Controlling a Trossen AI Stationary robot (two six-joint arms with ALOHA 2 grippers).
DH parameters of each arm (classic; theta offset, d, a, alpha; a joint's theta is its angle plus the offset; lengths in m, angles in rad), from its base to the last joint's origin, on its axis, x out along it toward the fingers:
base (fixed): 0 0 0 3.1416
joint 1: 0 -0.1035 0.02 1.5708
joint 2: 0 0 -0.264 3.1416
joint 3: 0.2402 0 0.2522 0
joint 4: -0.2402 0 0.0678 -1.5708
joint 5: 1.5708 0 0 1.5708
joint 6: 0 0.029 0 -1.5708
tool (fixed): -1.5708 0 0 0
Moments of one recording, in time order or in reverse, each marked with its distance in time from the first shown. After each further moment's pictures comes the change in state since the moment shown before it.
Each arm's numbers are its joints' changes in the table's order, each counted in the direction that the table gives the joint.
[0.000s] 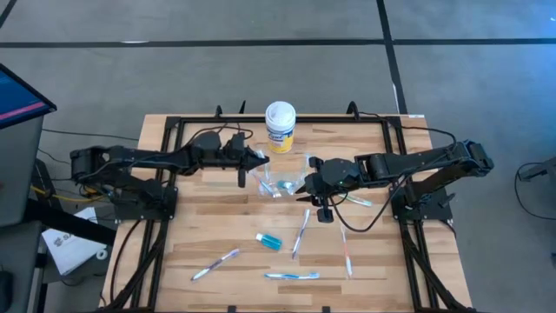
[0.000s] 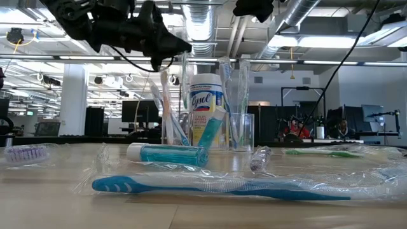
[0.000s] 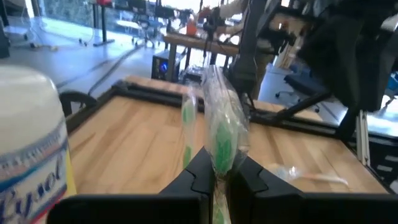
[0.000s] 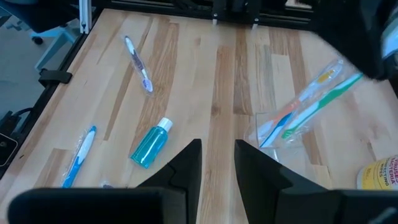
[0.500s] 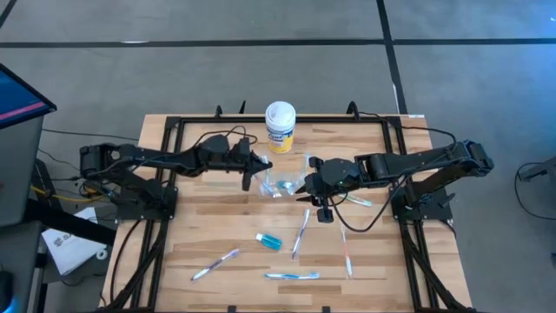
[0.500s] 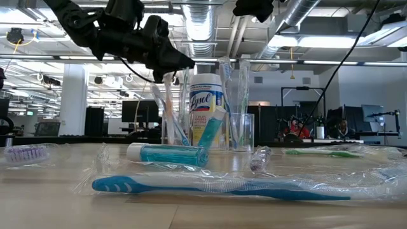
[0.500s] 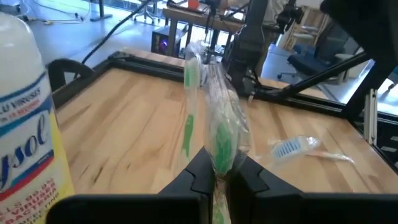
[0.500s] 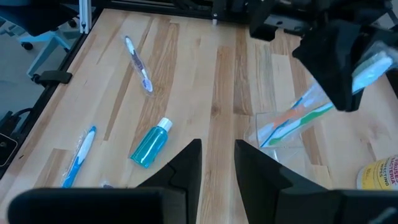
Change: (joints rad) left arm 0.014 0.094 0.000 0.003 0.003 0.000; right arm 0.000 0.000 0.000 0.000 0.000 0.000
